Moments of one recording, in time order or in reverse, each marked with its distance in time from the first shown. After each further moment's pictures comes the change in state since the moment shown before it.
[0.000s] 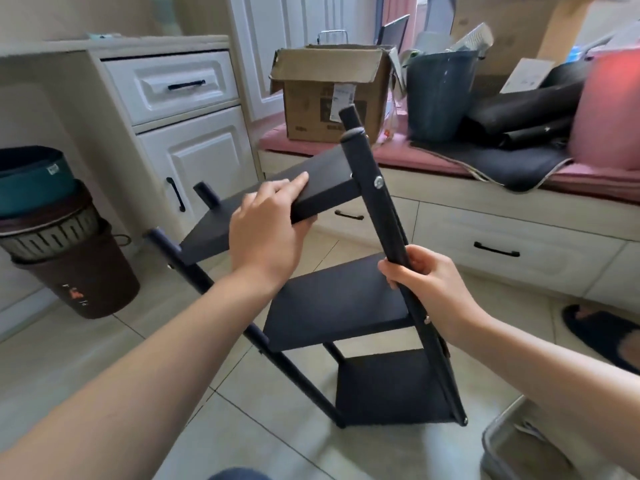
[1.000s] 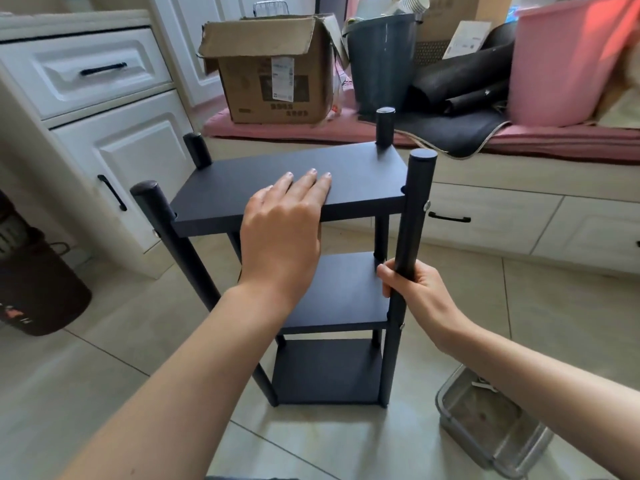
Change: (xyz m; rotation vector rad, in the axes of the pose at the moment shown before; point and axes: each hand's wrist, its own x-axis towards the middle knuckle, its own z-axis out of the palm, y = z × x) left_hand -0.029 0.091 0.068 0.222 -0.037 0.289; right_hand -0.041 0.063 -0.068 0.042 0.158 0.188
